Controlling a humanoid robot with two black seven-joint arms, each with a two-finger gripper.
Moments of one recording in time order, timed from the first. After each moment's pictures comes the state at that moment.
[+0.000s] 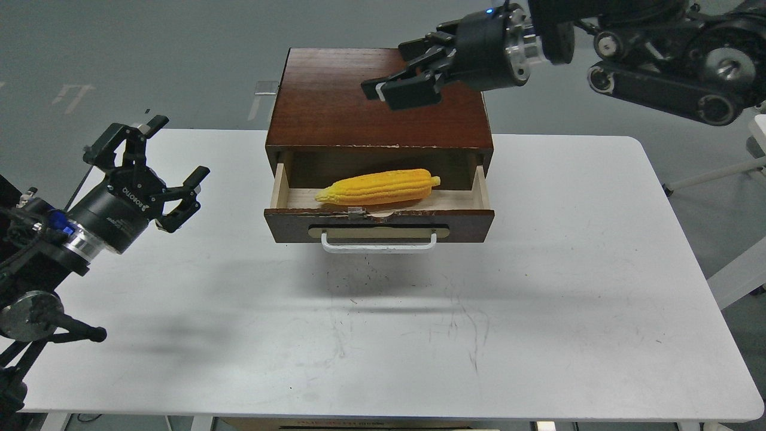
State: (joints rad) left arm -0.21 0.59 -1.18 -1.25 0.45 -0.49 -0.27; right arm 1.81 -0.45 -0.48 1.11 -0.94 0.11 0.49
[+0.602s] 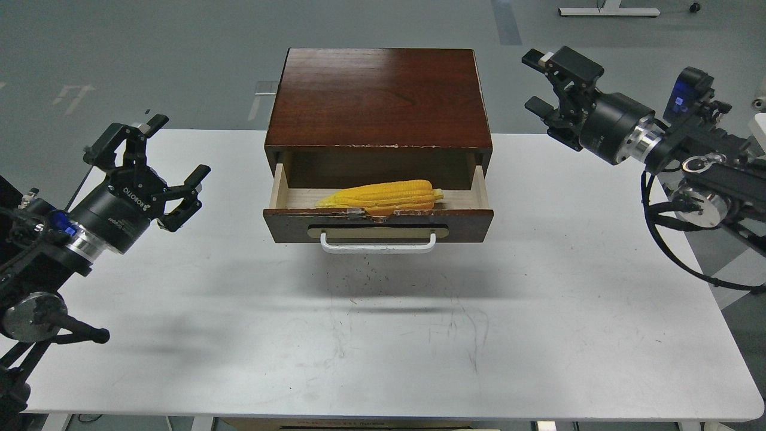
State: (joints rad) left arm -0.21 0.58 -1.18 -1.25 0.46 -0.49 -0.30; right arm 1.02 -0.66 0.11 1.00 -0.27 0.19 0.49
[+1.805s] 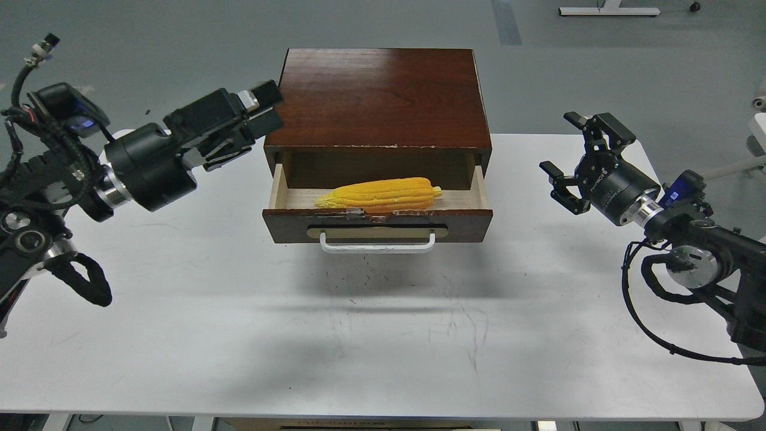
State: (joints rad) left arm -0.40 0.63 -1.16 -1.62 1.25 -0.49 -0.41; right arm 0.80 -0.56 0.21 0.84 -0.04 0.39 0.49
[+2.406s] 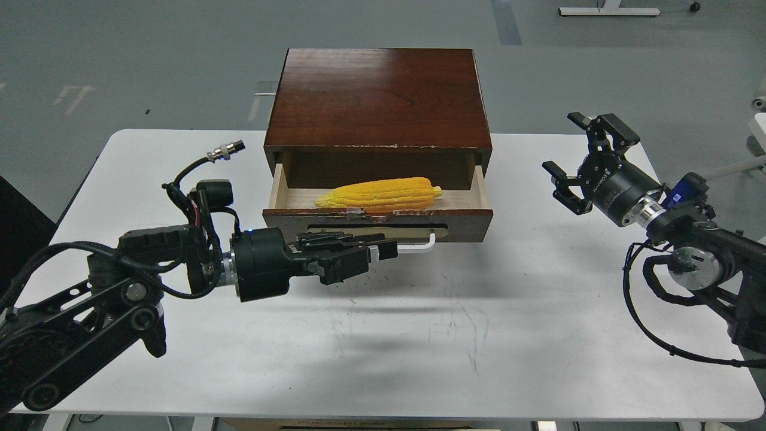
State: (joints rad) left arm -0.40 0.53 -0.83 -1.69 1.66 -0.49 -0.36; right arm 0.78 -0.56 0.25 0.84 -0.03 0.39 0.49
